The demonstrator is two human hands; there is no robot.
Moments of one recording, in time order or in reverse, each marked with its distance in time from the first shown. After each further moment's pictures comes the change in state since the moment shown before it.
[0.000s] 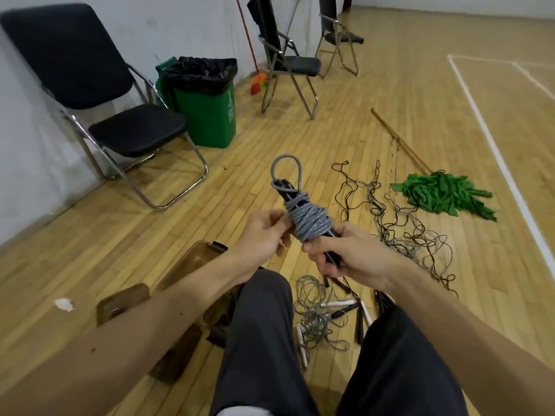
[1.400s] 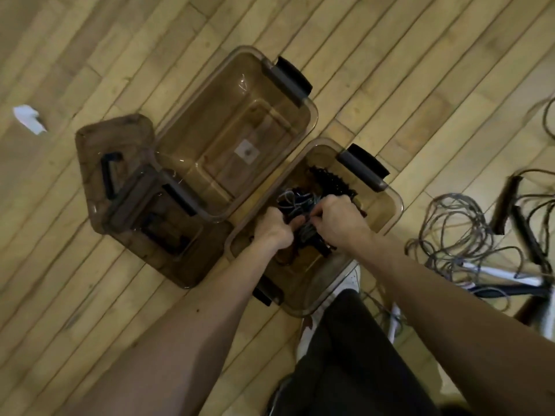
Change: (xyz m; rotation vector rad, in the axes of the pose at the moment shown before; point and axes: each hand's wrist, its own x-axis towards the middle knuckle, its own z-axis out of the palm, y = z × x) left_hand 0.125 -0.576 -0.093 0.302 0.153 -1.226; right_hand 0.447 0.442 0.020 -1.092 -0.242 0.463
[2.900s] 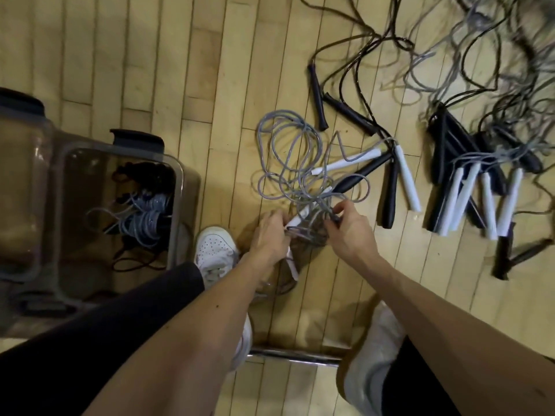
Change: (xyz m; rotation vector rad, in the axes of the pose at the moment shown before) left_hand -0.063 0.038 0.267 0.663 -0.197 0.547; right_hand -0.167 0.274 0.089 0.767 0.344 0.631
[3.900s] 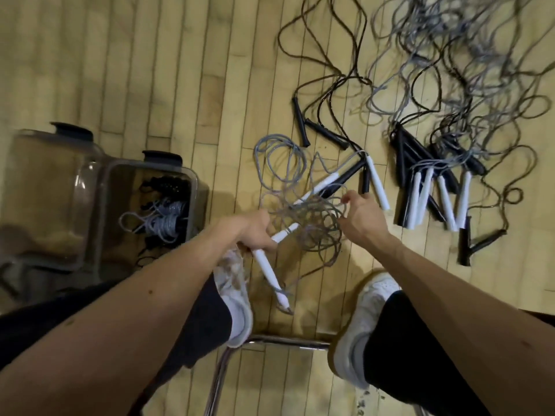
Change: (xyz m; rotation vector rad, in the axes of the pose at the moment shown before) left_hand -0.071 0.063 -0.120 0.352 -0.566 -0.023; right_hand -0.033 -0.003 -0.080 -0.246 0.006 -0.106
